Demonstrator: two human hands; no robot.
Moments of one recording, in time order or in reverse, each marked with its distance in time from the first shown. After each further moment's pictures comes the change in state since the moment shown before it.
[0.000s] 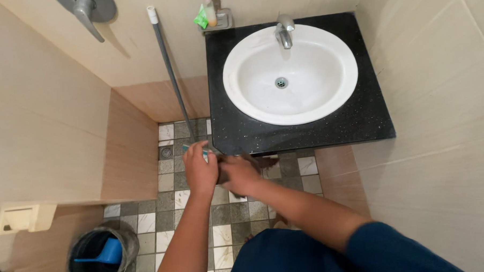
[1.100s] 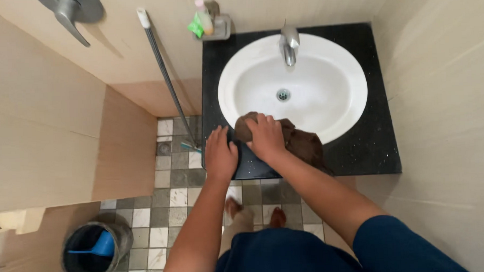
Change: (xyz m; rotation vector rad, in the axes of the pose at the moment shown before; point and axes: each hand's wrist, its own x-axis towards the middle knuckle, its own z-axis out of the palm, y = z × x) left_hand 0.080 0.050 0.115 0.170 -0.147 0.097; right_hand 0.087 0.154 -0.095 -0.333 0.235 0.164
